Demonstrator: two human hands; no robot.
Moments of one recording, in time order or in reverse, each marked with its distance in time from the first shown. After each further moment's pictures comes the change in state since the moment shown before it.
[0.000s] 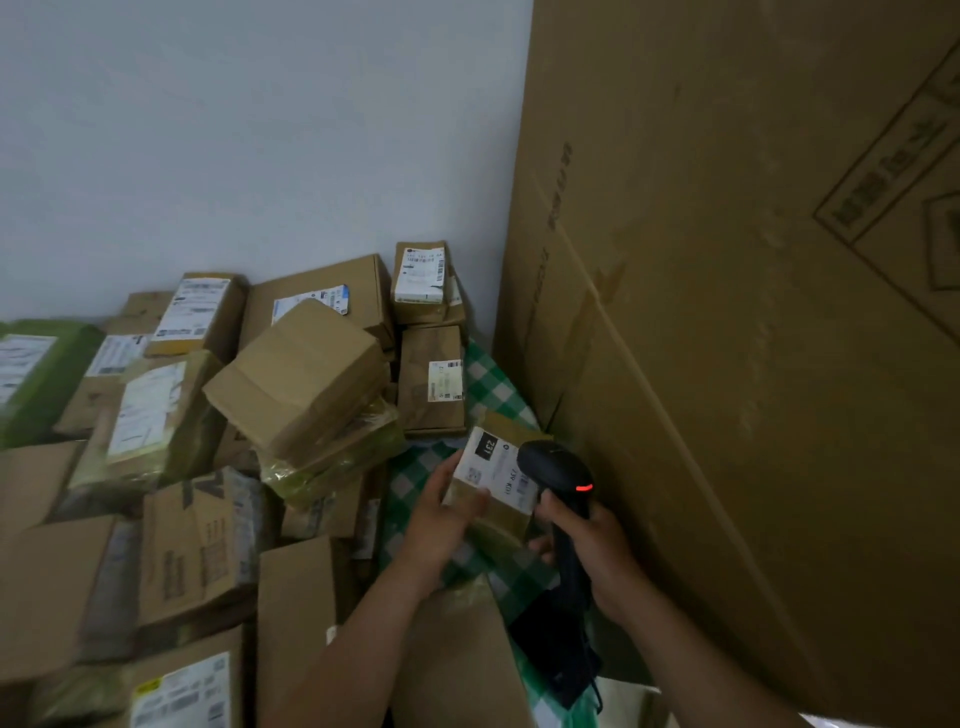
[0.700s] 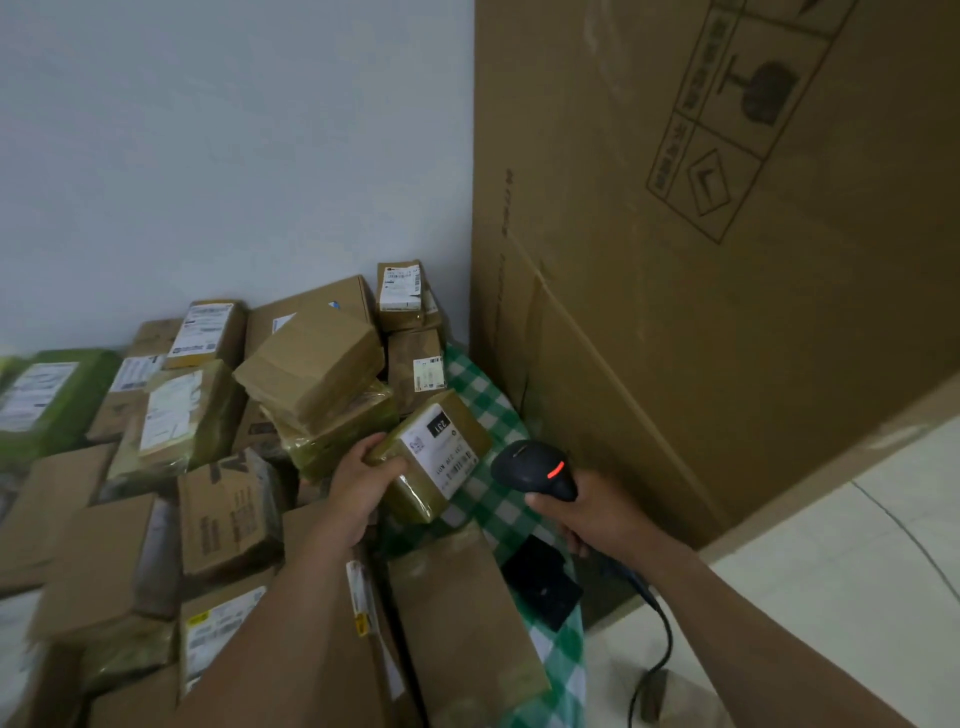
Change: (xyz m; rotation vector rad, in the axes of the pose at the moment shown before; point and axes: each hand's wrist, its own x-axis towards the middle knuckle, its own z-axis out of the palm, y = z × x) left_hand -0.052 0.037 -0.070 0.145 0.145 -0.040; right_hand -0.093 -0.008 -0.026 -0.663 -0.112 -0.244
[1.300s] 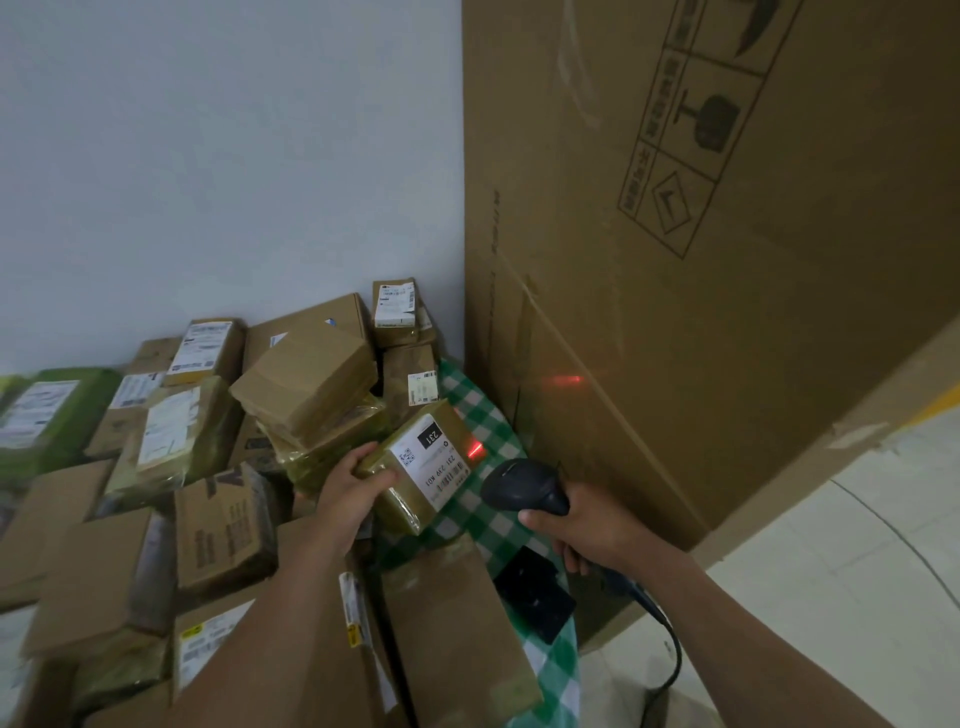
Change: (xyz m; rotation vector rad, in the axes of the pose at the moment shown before) left_hand 0.000 -0.003 -0.006 0.005 -0.007 0.026; right_hand -0.015 -0.006 -0.009 -0.044 -0.079 0.003
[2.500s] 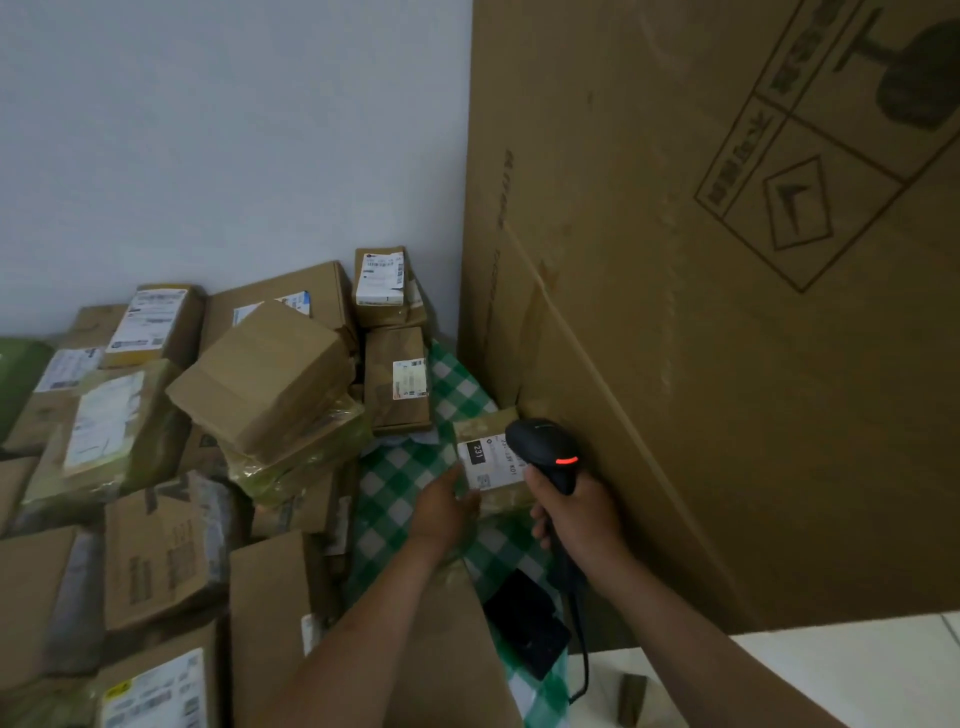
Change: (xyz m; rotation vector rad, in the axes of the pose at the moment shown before) left_hand 0.039 -0.015 0.126 0.493 -0.124 0.185; right_hand 0.086 0.014 0.009 0.433 0.379 0.064
